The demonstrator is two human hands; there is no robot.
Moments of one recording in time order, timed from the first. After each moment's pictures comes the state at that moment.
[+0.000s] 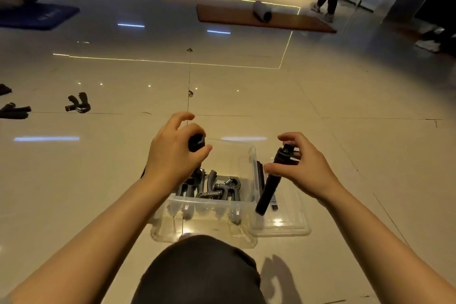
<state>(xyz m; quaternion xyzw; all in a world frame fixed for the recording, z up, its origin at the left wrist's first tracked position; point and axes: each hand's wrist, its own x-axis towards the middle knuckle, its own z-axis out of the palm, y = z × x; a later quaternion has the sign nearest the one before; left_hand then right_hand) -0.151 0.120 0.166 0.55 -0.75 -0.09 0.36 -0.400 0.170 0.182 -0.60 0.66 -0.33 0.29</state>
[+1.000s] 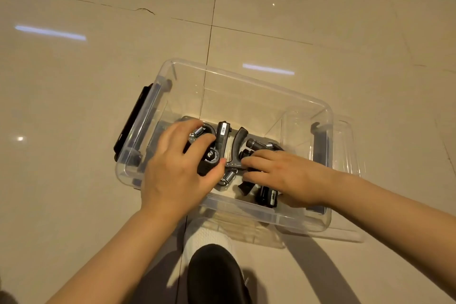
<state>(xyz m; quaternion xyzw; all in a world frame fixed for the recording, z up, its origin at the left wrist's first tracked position) -0.142 0.057 -0.053 0.61 -0.73 -0.07 0.30 -0.369 0.013 -0.050 -0.94 0.25 0.19 0.14</state>
